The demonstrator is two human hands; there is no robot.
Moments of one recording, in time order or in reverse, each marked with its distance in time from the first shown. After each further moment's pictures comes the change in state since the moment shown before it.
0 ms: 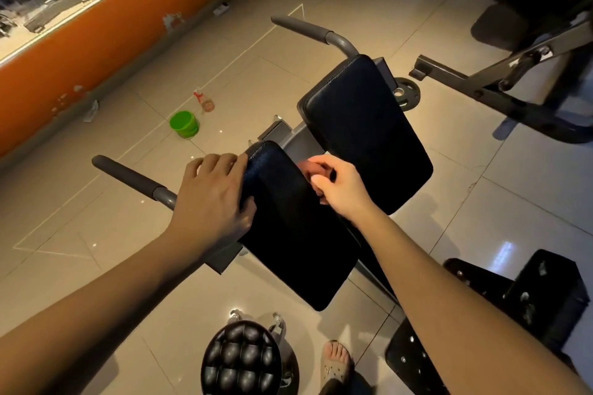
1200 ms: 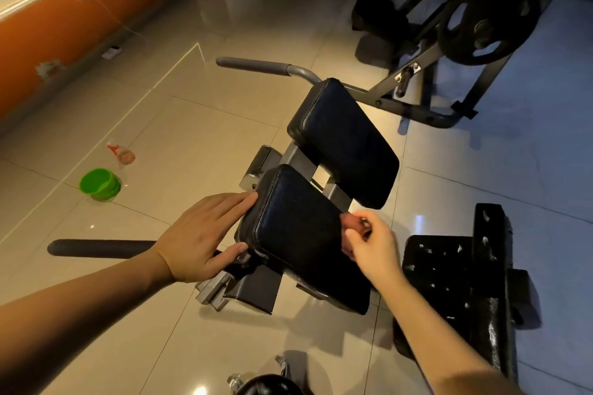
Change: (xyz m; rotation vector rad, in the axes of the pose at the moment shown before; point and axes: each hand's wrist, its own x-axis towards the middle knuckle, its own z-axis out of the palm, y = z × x) left_hand 0.052 -0.157 0.080 -0.403 0.011 0.792; right_hand -0.098 -0.010 0.094 -0.150 0.705 0.206
